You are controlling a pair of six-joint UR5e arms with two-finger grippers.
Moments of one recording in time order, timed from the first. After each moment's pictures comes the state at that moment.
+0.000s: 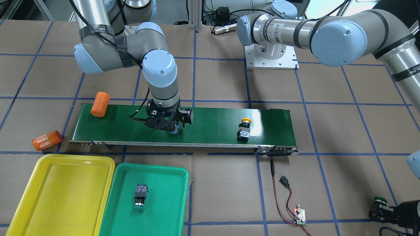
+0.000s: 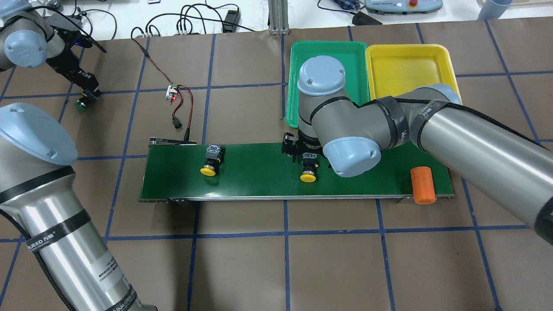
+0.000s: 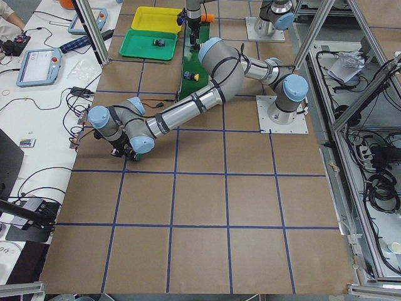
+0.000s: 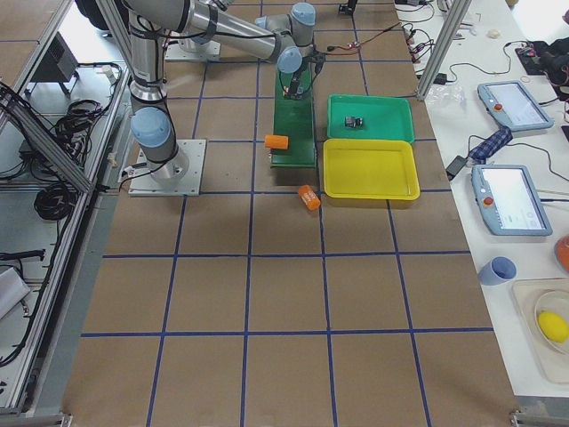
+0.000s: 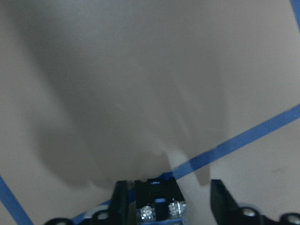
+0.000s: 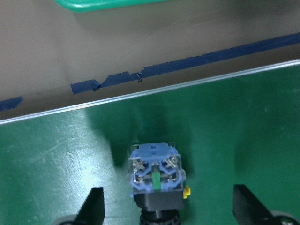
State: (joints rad) left arm -1.10 -2.57 -0.82 -1.44 1.56 0.91; right arm 1.88 -1.27 1.84 -2.08 -1.55 0.53
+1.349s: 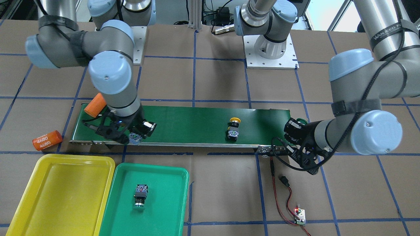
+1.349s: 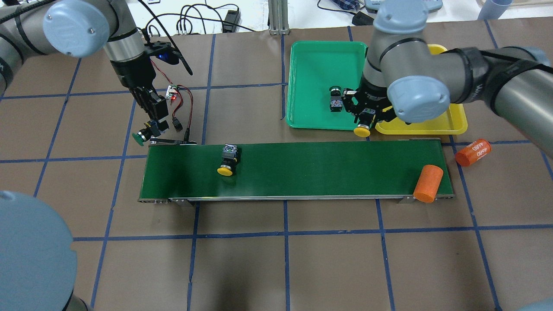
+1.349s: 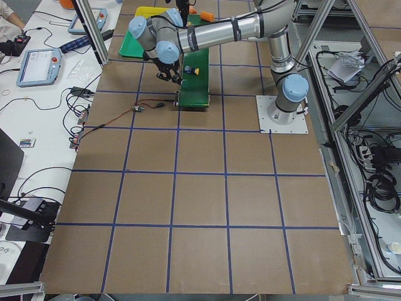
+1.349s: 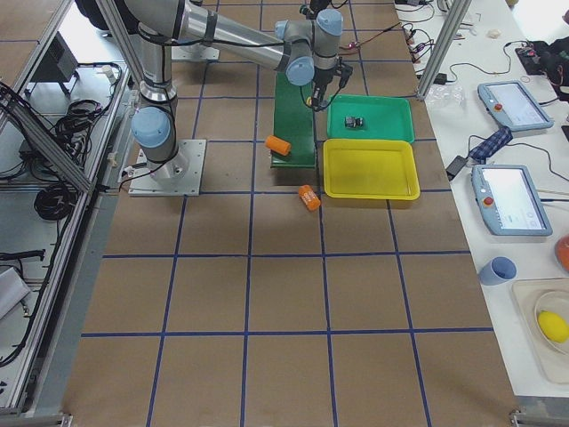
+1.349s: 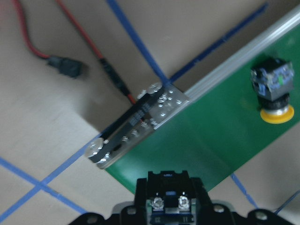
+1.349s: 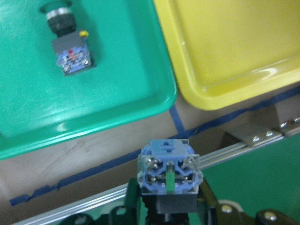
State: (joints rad) left arm -1.48 -1.97 -1.45 -1.67 1.56 0.92; right arm 1.58 -1.29 1.70 -2.00 -1.59 0.36
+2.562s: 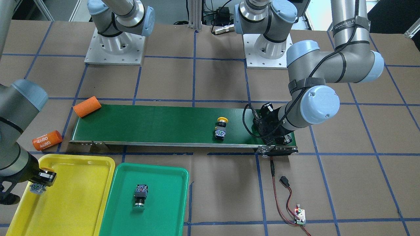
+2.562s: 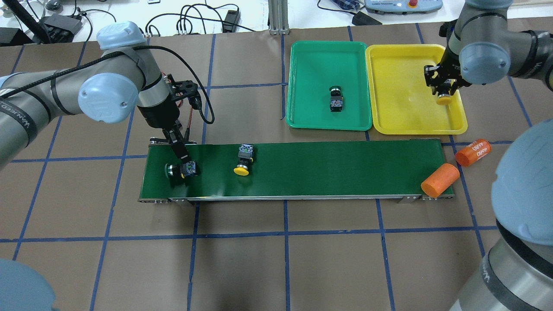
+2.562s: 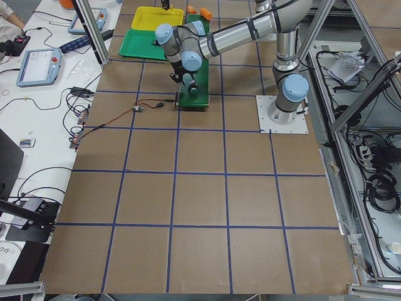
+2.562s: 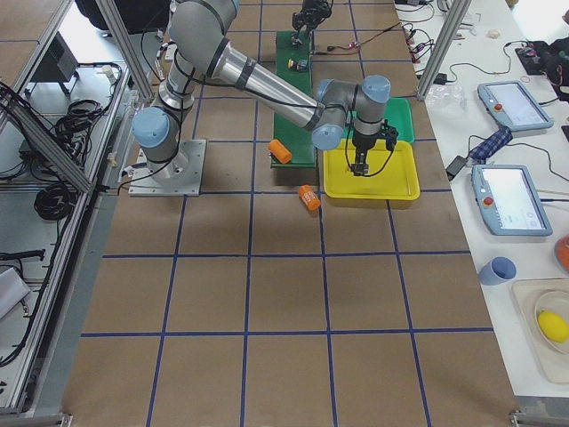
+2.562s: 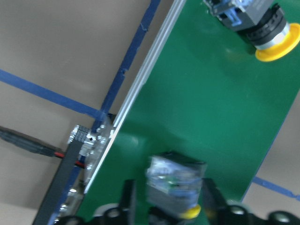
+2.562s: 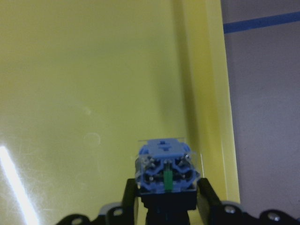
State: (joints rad) left arm -1.52 -1.88 -1.73 -1.42 1.51 1.13; right arm 1.31 -1.04 1.53 -2.12 -1.70 -0.08
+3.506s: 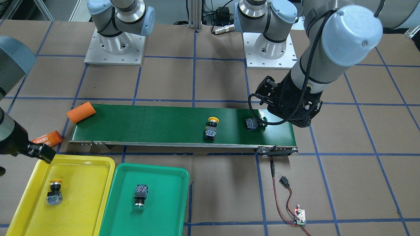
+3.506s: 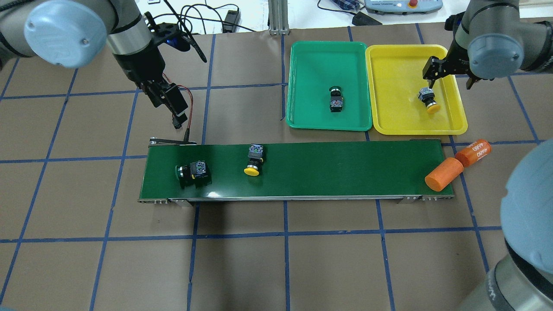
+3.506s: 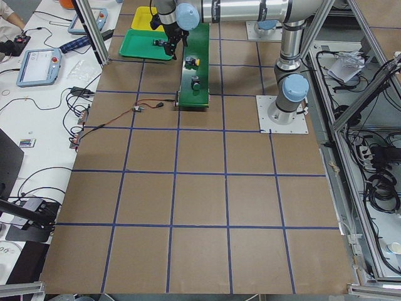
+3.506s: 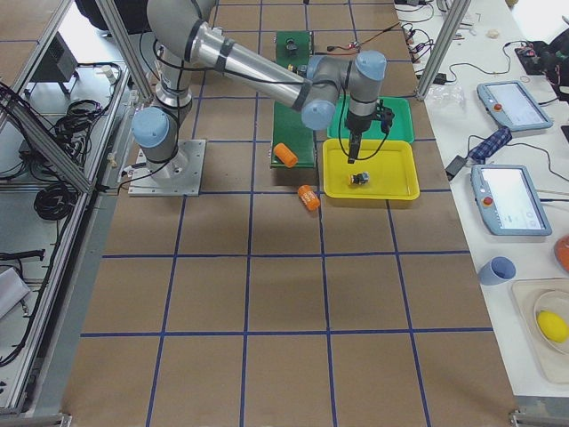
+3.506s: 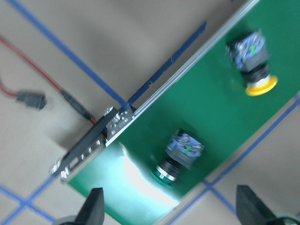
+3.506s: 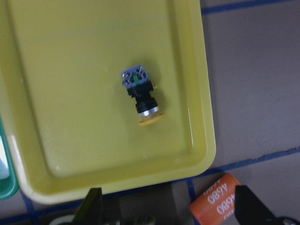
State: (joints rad) left arm -1.59 -1.79 -1.36 -1.72 1.57 0.38; right arm 1.32 -1.27 1.54 -1.87 -1.67 -0.07
